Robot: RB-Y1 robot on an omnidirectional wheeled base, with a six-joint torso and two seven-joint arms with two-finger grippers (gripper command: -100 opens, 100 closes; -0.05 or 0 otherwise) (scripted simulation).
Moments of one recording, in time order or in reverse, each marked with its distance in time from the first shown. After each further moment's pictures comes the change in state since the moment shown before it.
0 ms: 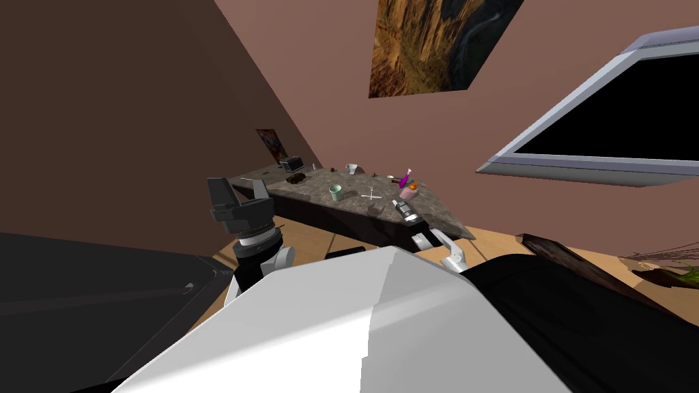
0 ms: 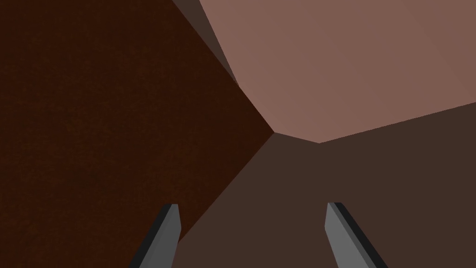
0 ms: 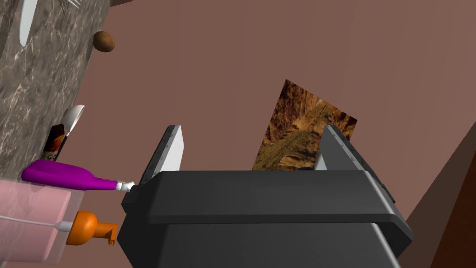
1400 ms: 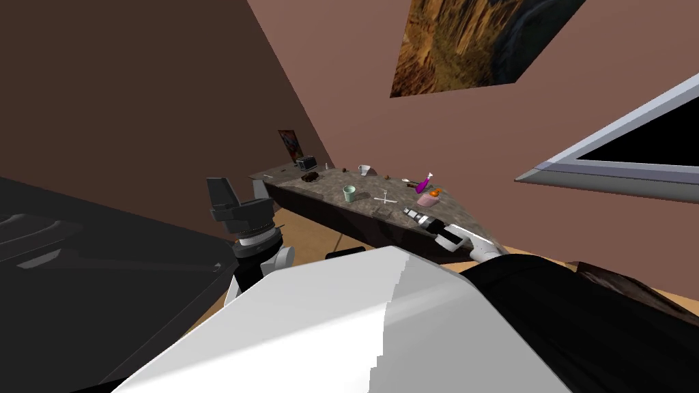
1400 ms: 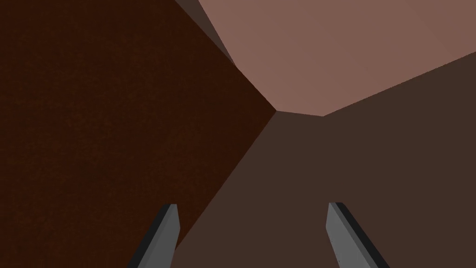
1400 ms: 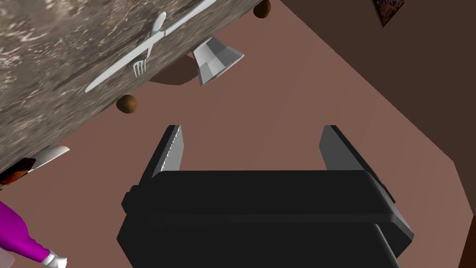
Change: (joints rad) left arm 0.000 0.000 0.000 0.000 0.000 0.000 0.000; right arm 0.016 -0.398 0.088 0.305 0.114 -0.083 0.019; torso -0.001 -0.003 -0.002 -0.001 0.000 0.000
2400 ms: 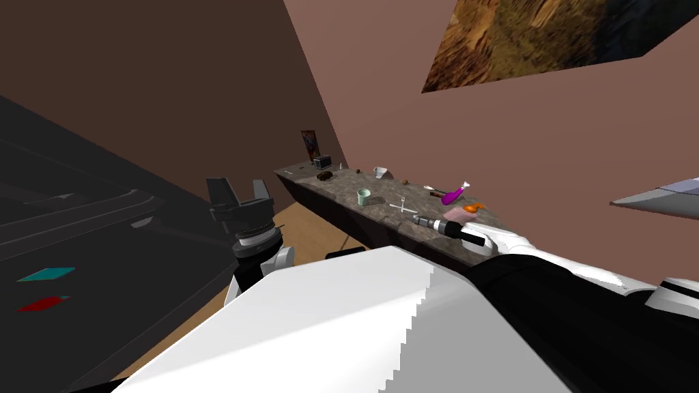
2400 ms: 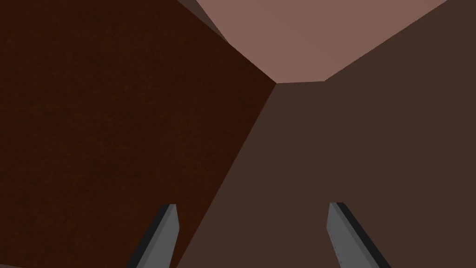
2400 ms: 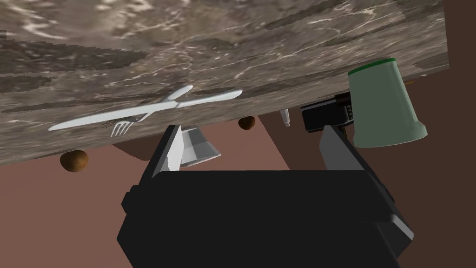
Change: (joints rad) left arm 0.000 0.000 0.000 0.000 0.000 0.000 0.000; right arm 0.033 -0.278 0.154 0.205 0.120 -0.057 0.059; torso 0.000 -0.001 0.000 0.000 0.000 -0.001
